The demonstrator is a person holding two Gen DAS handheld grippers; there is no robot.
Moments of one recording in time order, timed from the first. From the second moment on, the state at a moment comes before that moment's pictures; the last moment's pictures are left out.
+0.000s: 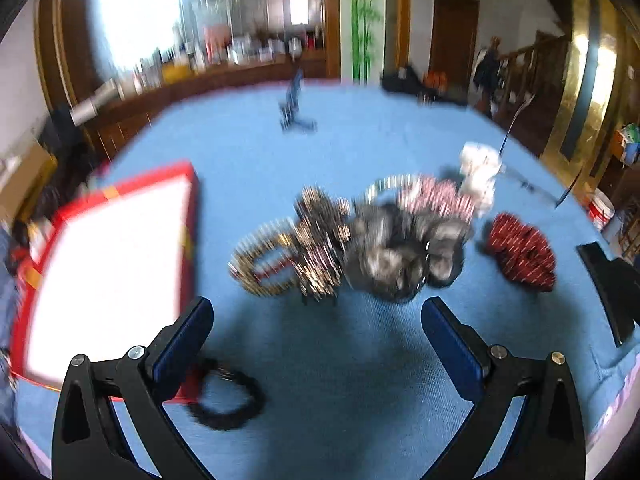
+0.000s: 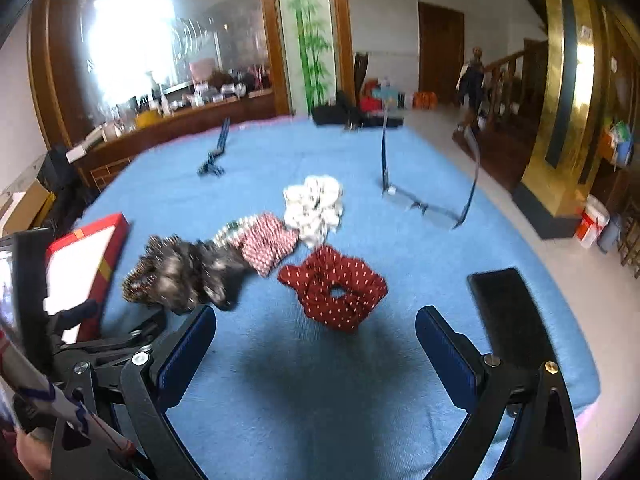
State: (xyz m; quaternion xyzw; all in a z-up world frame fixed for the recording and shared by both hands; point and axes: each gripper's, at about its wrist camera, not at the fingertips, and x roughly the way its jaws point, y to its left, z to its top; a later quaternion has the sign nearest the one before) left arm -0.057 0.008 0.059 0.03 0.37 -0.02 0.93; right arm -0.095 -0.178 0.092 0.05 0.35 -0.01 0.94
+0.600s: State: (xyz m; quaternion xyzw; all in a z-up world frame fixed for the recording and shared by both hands) left arm -0.074 0.036 0.075 0.03 0.35 -0.01 0.94; right arm -0.095 -0.154 0.098 0.04 0.36 0.00 0.93
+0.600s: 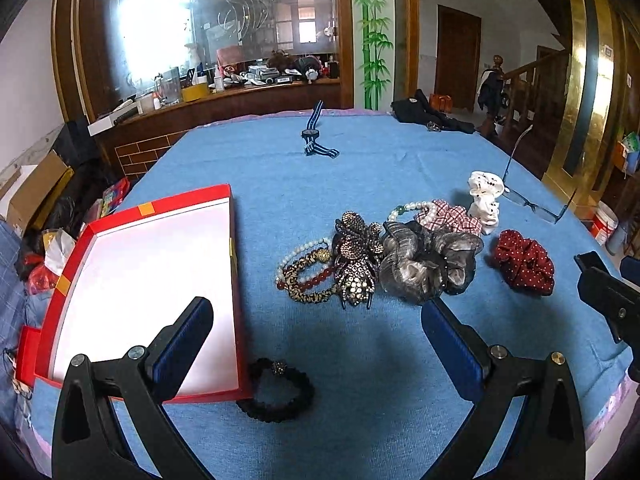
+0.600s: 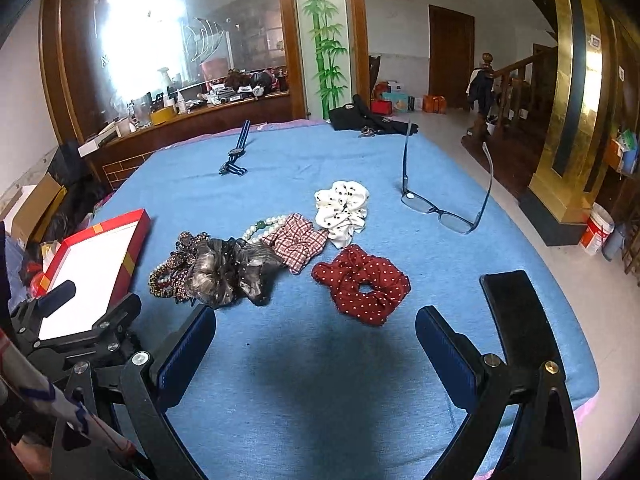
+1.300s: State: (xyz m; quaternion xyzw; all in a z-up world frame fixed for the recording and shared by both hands) left arm -0.064 0.041 0.062 0.03 0.37 -0.01 0.93; right arm -0.081 -0.141 0.088 0.03 0.39 0.02 0.92
